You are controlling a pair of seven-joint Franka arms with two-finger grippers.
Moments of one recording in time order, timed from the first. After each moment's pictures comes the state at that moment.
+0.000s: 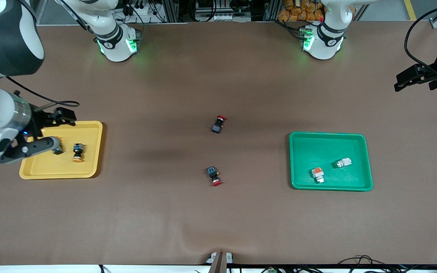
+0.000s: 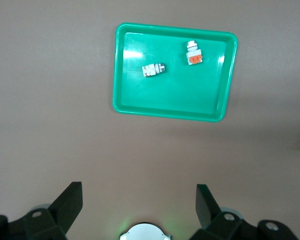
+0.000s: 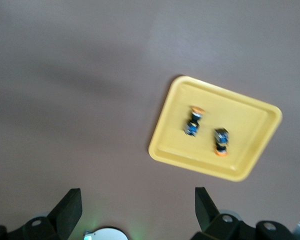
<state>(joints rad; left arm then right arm) 0.08 -0.04 -0.09 -1.58 0.00 1.47 -0.06 -0.07 0.41 0.30 -1.07 -0.20 1.24 -0.15</state>
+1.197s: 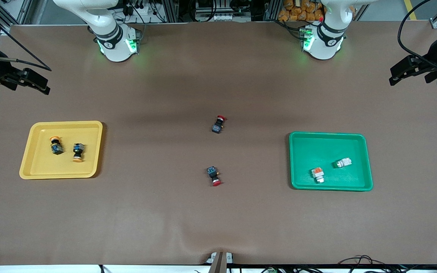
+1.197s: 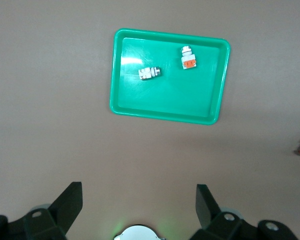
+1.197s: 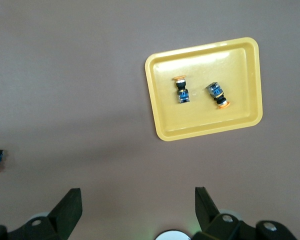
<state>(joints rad) 0.08 -0.09 -0.14 -1.60 0.01 1.47 -0.12 0.01 -0.07 0.03 -1.61 -0.01 1.48 0.19</state>
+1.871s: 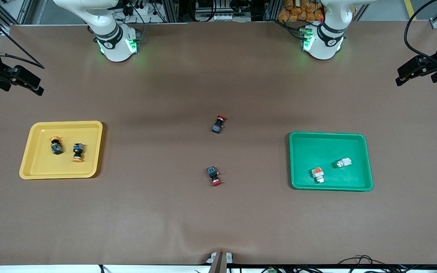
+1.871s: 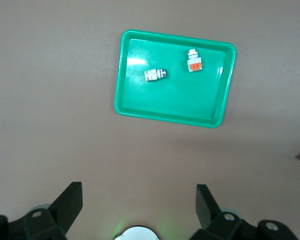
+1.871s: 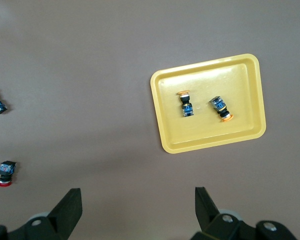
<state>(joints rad) 0.09 -0.10 -0.13 -1.60 0.01 1.48 -0.12 0.00 -0.07 0.03 -1.57 0.01 1.50 0.19</state>
